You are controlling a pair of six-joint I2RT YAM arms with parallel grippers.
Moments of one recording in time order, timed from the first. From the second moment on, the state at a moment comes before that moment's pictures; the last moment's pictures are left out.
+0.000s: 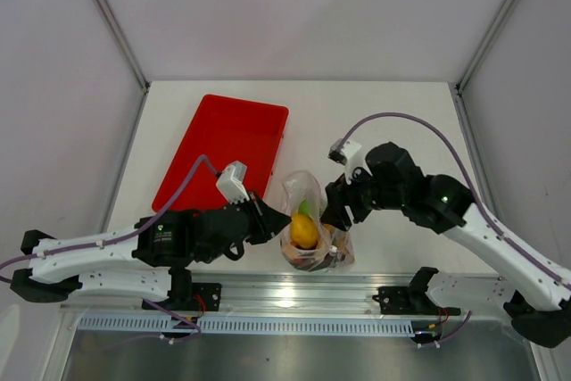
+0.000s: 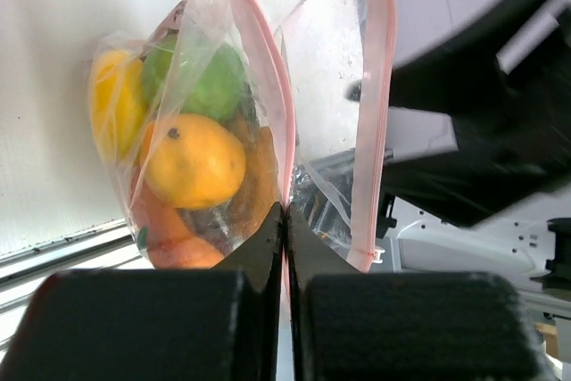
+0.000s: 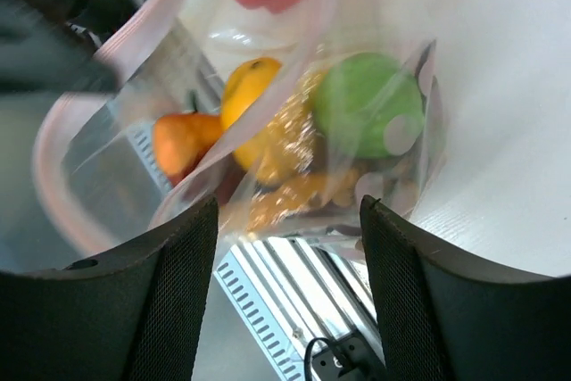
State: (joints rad) left arm -1.42 0.88 1.02 -0.67 -0.59 -1.28; right arm 0.89 1.05 1.22 -0.85 -0.22 0.20
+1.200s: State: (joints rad) left arm -1.42 0.99 1.15 -0.78 -0.64 -1.37; right arm 1.07 0.90 1.10 -0.87 -0.23 0.20
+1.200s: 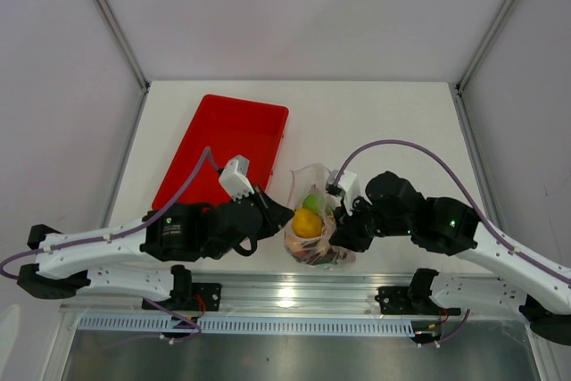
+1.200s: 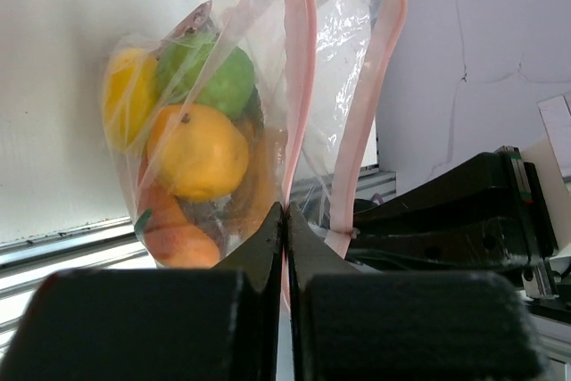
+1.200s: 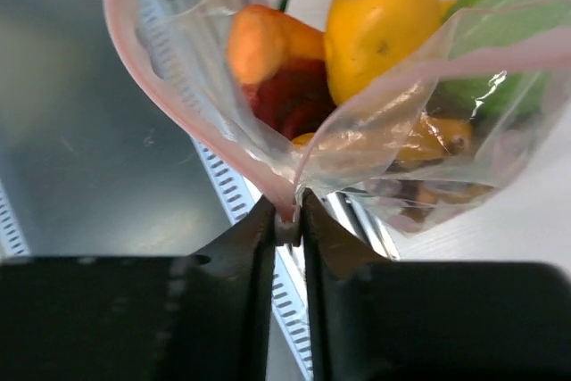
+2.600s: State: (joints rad) left arm -1.37 1.01 1.16 -0.15 -0.03 0.47; right arm 1.08 0.91 1.51 -1.26 -0.21 0.16
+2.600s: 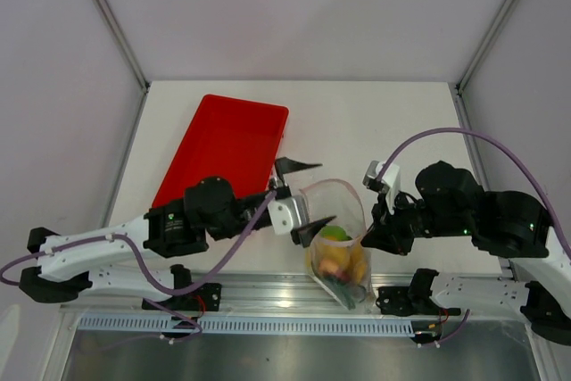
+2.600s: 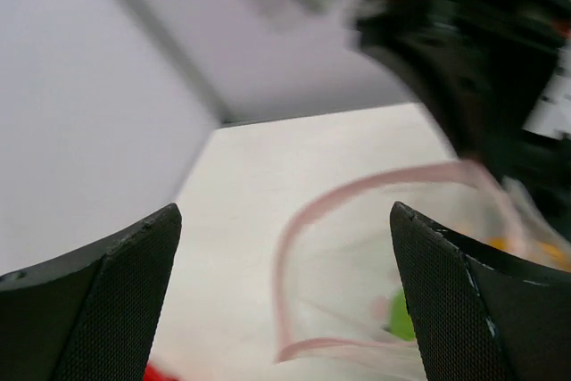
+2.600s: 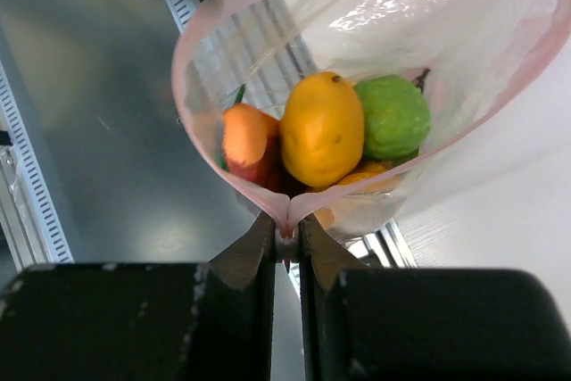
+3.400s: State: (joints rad) left arm -1.18 1.10 1.37 -0.32 0.40 0.38; right arm 1.09 0.83 1.40 -1.23 -0.16 0.26
